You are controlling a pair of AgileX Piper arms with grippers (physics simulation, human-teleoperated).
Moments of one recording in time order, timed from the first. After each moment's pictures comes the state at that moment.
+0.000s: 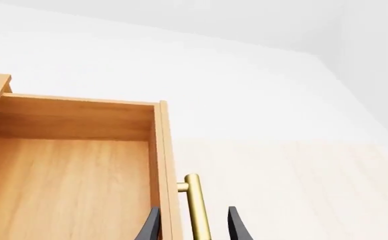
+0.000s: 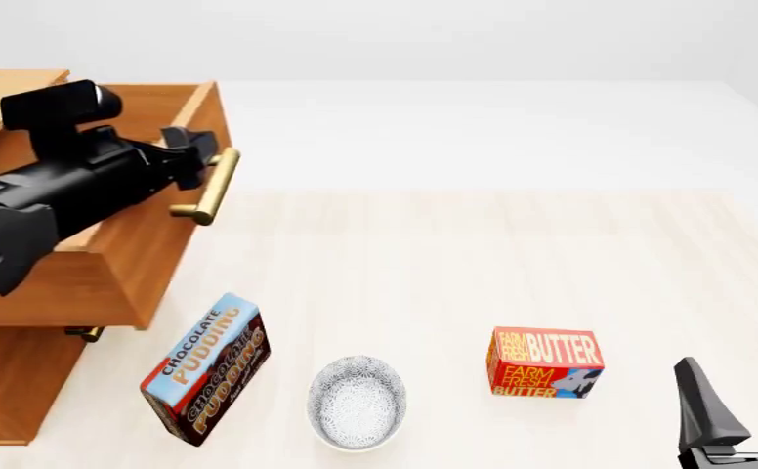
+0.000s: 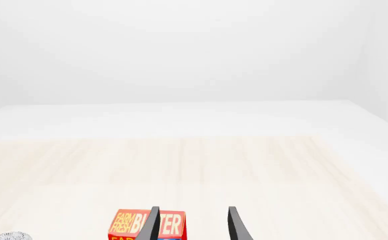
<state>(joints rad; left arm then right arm) -0.25 1.18 -0.94 0.11 -0.37 0.00 0.01 0.00 0.00 0.02</state>
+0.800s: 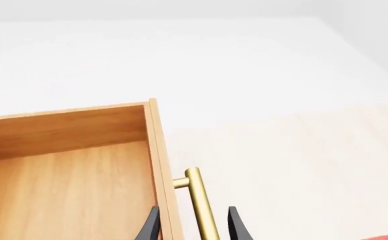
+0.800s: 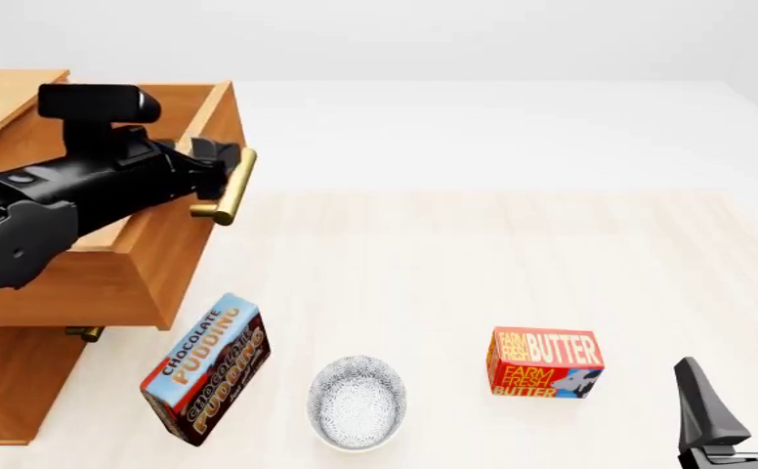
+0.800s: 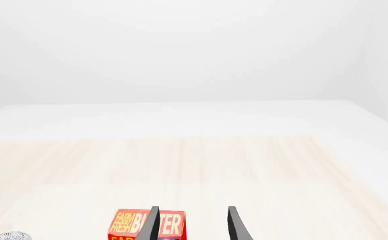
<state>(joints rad) -0.32 1.21 -0.99 0.19 -0.32 0.00 0.01 0.00 0.00 0.02</state>
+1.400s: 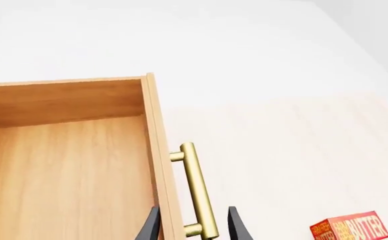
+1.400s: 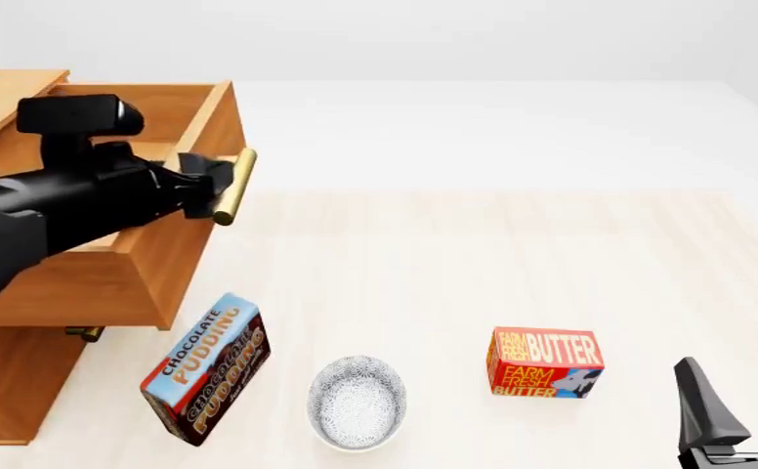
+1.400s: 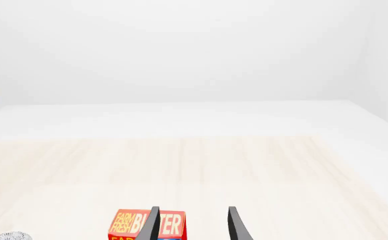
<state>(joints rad) -0.34 1.13 -0.97 0.32 -0.26 0.00 0.01 0.00 0.00 0.02</state>
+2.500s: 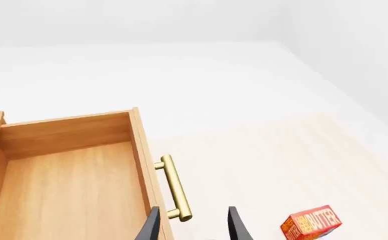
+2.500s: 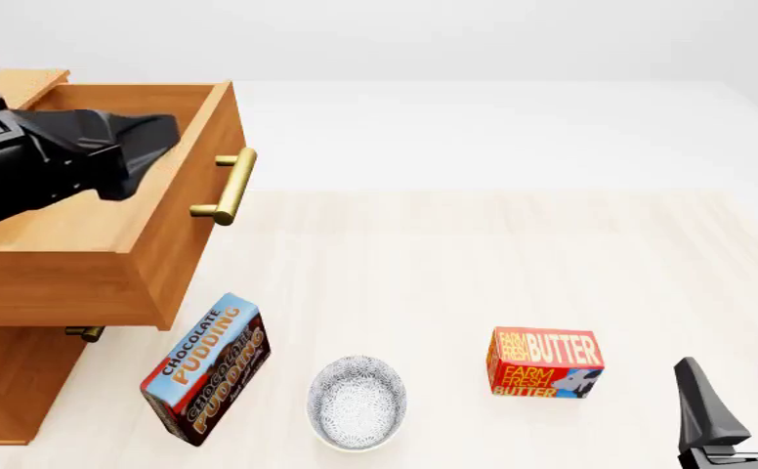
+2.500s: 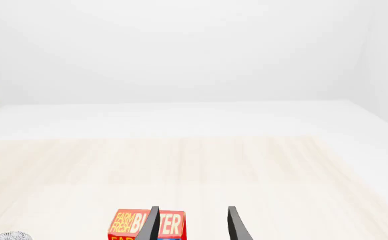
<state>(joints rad) -0.38 0.88 -1.05 0.47 -0.14 0.00 0.01 0.00 0.00 0.02</state>
